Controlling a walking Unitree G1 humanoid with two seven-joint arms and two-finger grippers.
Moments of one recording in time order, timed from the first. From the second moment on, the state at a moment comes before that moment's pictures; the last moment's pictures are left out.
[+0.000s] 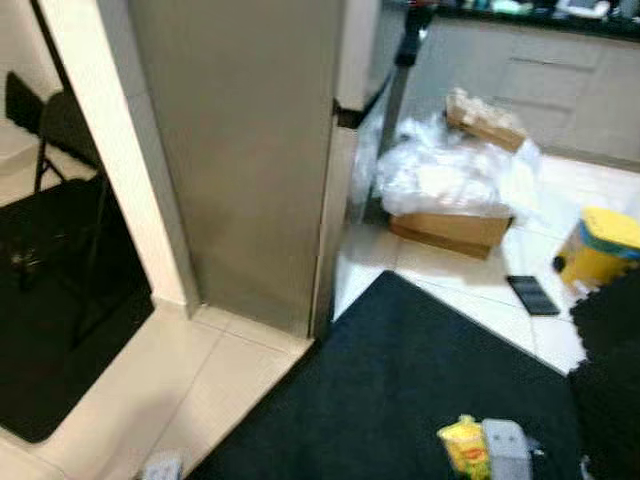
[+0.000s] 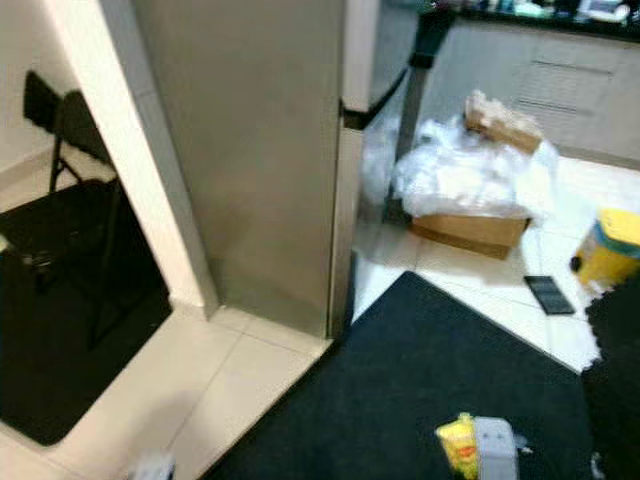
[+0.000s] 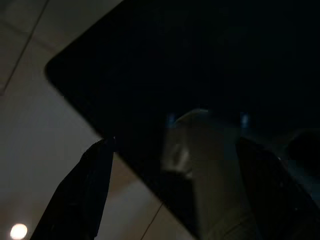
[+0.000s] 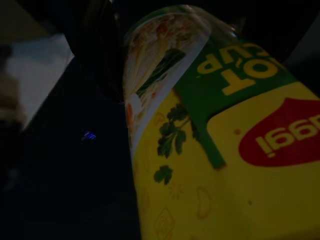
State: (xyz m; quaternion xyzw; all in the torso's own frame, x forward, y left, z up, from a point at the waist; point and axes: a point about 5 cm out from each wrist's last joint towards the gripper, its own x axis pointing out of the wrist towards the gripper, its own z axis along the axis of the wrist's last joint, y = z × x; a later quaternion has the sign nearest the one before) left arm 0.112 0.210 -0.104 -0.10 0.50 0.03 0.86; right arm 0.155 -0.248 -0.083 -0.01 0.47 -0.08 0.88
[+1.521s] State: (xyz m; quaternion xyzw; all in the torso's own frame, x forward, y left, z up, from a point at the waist) left arm 0.121 0.200 -0.103 -0.12 0.49 0.00 0.86; right arm 0.153 -0.265 -0.078 -0.03 0.47 -0.09 0.88
